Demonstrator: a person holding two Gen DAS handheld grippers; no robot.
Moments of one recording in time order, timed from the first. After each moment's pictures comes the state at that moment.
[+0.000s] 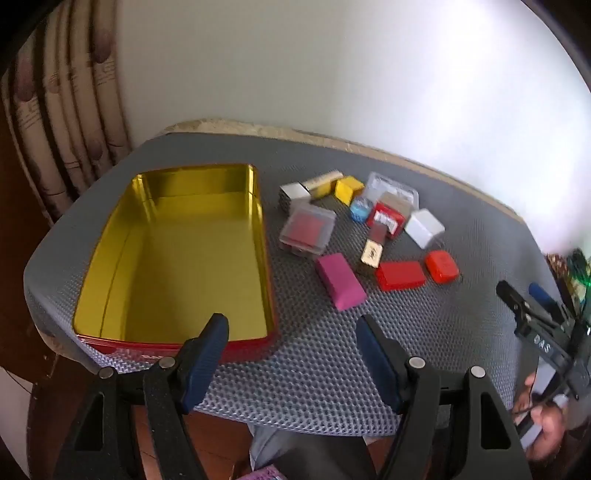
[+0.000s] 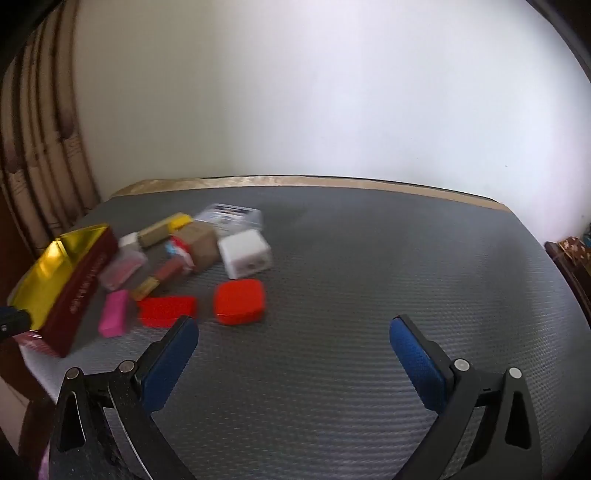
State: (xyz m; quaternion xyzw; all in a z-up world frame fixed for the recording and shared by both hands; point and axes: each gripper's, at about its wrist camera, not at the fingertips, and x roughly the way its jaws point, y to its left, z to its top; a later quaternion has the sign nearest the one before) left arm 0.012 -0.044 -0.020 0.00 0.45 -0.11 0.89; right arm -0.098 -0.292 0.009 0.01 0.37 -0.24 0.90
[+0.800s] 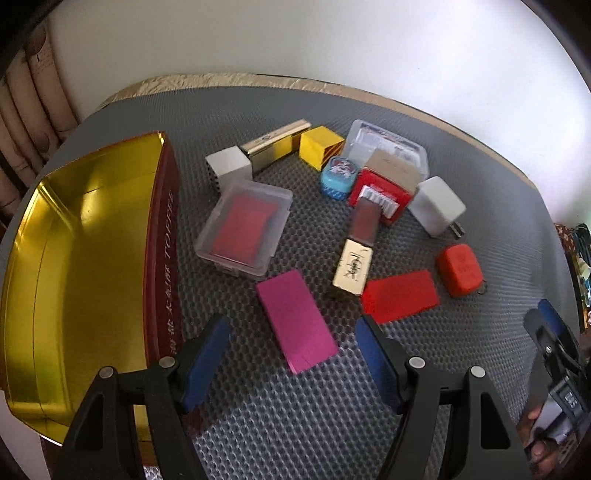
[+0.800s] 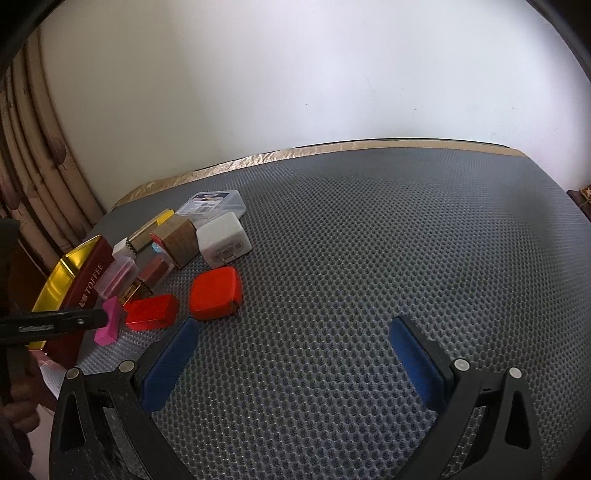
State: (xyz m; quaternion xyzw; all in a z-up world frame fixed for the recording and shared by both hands) left arm 0.104 -0.106 -0.073 0.03 0.53 -0.13 0.84; right arm -0.095 -0.342 -0.008 0.11 0.39 -0.20 0.89
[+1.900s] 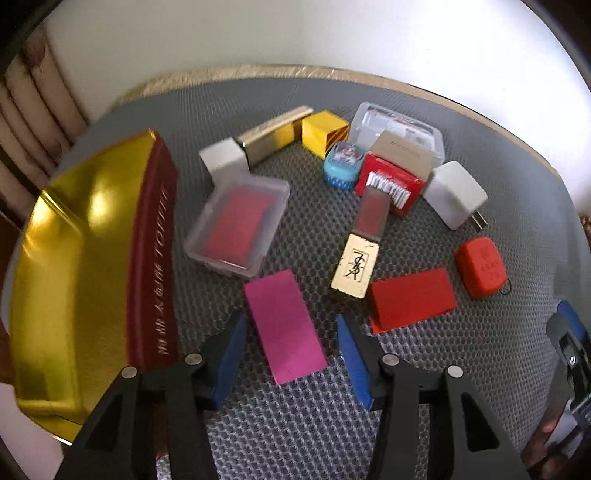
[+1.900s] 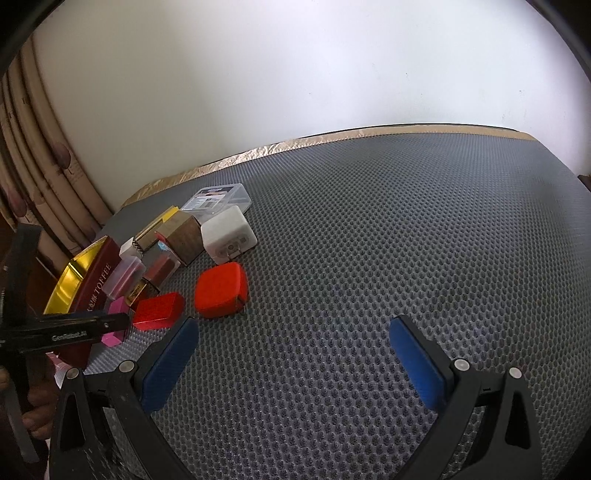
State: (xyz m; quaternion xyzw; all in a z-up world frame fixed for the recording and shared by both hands) left arm 0.118 -0.131 -0.083 0.06 0.55 -0.08 0.83; right arm -0.095 -0.351 -0.014 0.15 0.40 -0.18 0.88
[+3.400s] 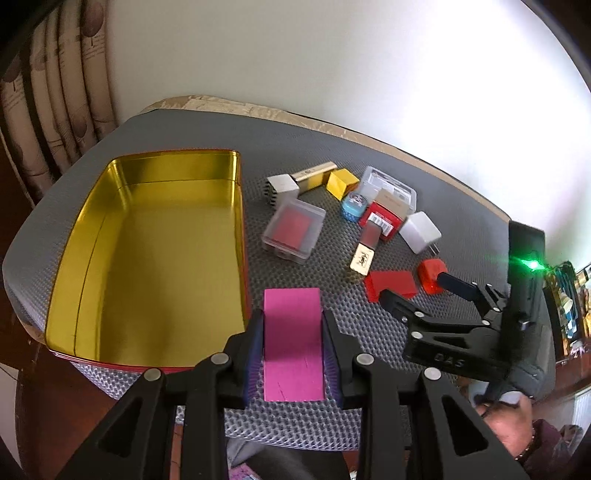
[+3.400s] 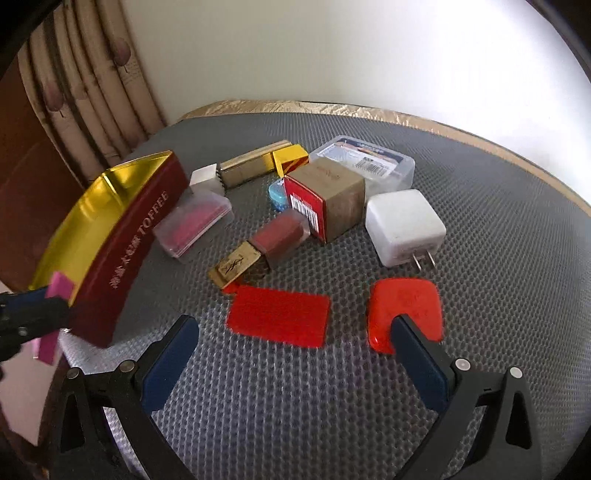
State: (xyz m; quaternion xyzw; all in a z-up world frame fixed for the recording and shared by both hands) left arm 0.053 -0.046 -0.021 -0.04 0.48 -0.11 0.87; right arm 0.010 -0.245 -0.043 0.03 0.50 -0.07 0.86
